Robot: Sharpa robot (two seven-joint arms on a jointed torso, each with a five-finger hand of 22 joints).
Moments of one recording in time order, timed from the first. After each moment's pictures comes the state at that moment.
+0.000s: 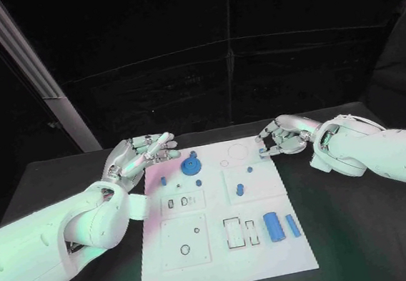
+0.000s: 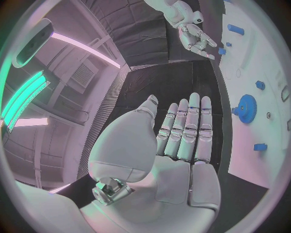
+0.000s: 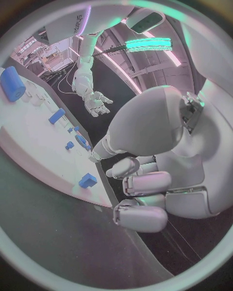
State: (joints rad) left arm 1.19 -0.85 -0.05 1.54 -0.06 -0.30 0.50; left_hand 1.33 0.03 0.05 0.20 0.09 0.92 0.22 0.14 0.07 1.00 0.17 0.18 0.07 1.04 0.13 0.24 0.17 0.18 0.84 0.25 0.27 0.11; right arm 1.17 -0.83 0.01 1.23 -1.18 -0.24 0.18; right_hand 1.33 -0.04 0.12 0.05 0.22 0.84 0.17 0.08 0.07 1.30 0.08 1.22 1.17 1.47 0.00 1.50 1.31 0.08 1.42 0.11 1.41 1.19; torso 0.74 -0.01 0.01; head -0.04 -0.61
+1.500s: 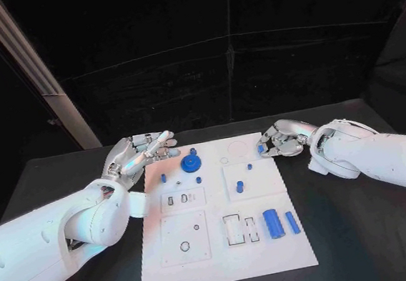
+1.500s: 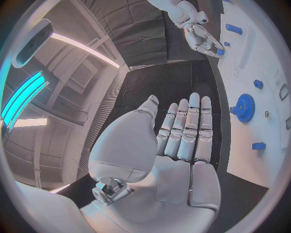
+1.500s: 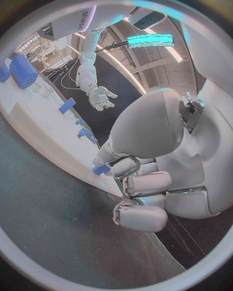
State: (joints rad) left arm 1.19 -0.85 -0.06 1.53 -0.06 -0.30 0.49; left_hand 1.34 0.04 0.05 0.20 0.09 0.92 0.22 0.14 0.07 1.00 0.17 0.18 0.07 1.04 0.13 0.24 0.17 0.18 0.84 0.25 0.27 0.11; right arm 1.14 -0.77 0.01 1.14 -1.19 -0.24 0.19; right_hand 1.37 0.02 0.16 0.03 0.17 0.93 0.16 0.12 0.08 1.31 0.08 1.23 1.19 1.47 0.00 1.50 1.31 0.08 1.41 0.10 1.41 1.20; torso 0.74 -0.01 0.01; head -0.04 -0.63
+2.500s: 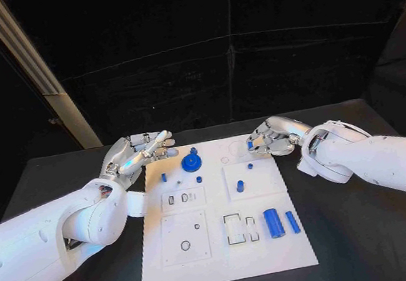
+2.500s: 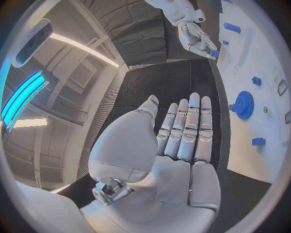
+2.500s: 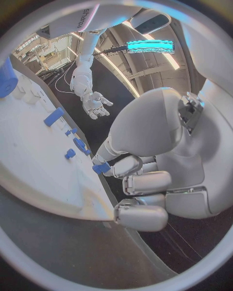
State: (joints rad) left arm 1.19 -0.86 -0.06 1.53 -0.06 -0.29 0.49; left_hand 1.34 0.04 0.05 0.20 0.09 0.92 0.22 0.14 0.07 1.00 0.17 0.18 0.07 1.04 0.13 0.24 0.17 0.18 0.84 0.25 0.27 0.11; right arm 1.14 -0.79 0.01 1.28 -1.18 -0.35 0.14; right_hand 1.35 0.07 0.23 0.03 0.18 0.98 0.15 0.15 0.08 1.33 0.06 1.25 1.21 1.47 -0.01 1.50 1.31 0.08 1.42 0.09 1.41 1.21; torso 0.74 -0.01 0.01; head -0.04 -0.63
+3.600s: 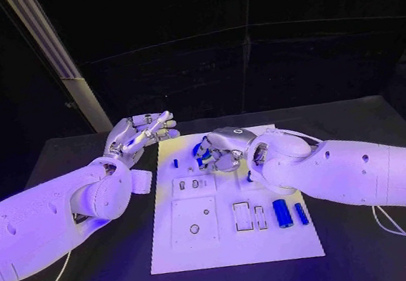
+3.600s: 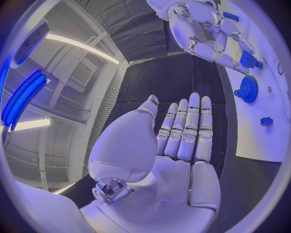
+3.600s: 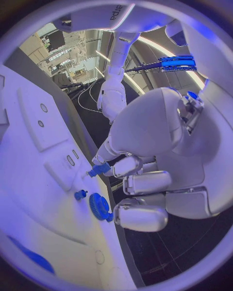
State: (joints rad) left arm 1.20 -0.85 -0.06 1.48 -0.04 -0.30 0.49; left_hand 1.34 0.04 0.05 0.20 0.09 0.92 0.22 0.14 0.07 1.00 0.17 0.18 0.07 1.04 0.13 0.24 0.17 0.18 0.84 0.25 0.27 0.11; right arm 1.15 -0.53 -0.01 1.37 -1.52 -0.32 -0.07; right_hand 1.35 0.07 0.24 0.03 0.18 0.98 0.15 0.14 0.08 1.33 0.05 1.25 1.21 1.47 -0.01 1.50 1.31 0.08 1.42 0.09 1.41 1.21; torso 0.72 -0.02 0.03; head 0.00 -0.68
